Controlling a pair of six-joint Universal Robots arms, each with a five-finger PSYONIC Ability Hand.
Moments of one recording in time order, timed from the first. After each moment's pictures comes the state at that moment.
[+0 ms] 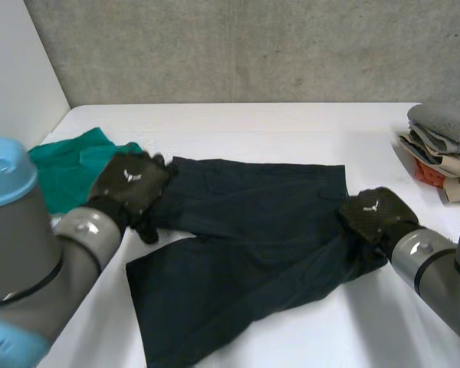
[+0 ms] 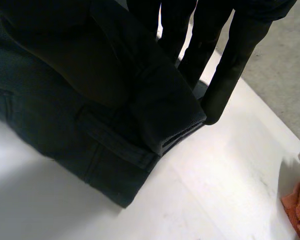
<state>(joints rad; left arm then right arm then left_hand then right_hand) 4.18 -1.72 -1.69 3.14 -1.62 3.48 1.90 -1.37 1.78 0.03 1.45 2.59 0.29 0.31 0.31 0.30 0.12 1.12 1.18 1.20 1.20 1.01</state>
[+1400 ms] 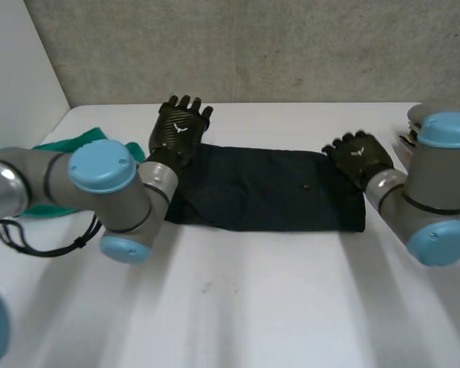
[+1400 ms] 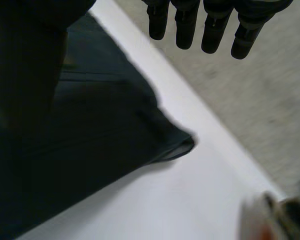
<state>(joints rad) 4.19 -2.31 -1.22 3.63 -1.55 3.63 1.87 -0.93 1.28 -0.05 1.44 2.60 0.19 0.21 0.21 0.20 0.05 0.23 0.22 0.22 0.22 0.05</state>
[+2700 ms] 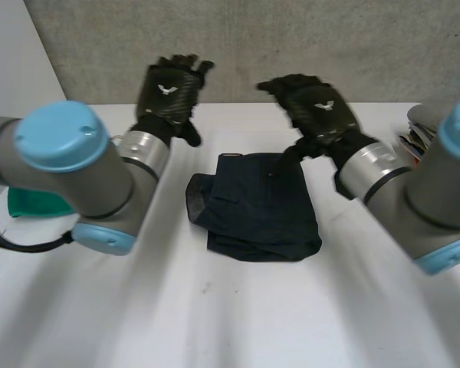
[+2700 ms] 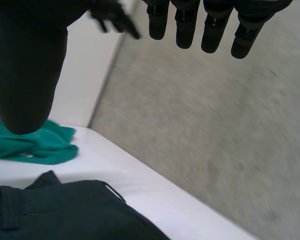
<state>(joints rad) 4.15 -2.12 -1.24 3.55 -1.57 3.36 1.98 -1.20 1.44 -0.31 1.22 3.14 0.19 0.21 0.21 0.20 0.05 0.23 0.22 0.22 0.22 0.05</state>
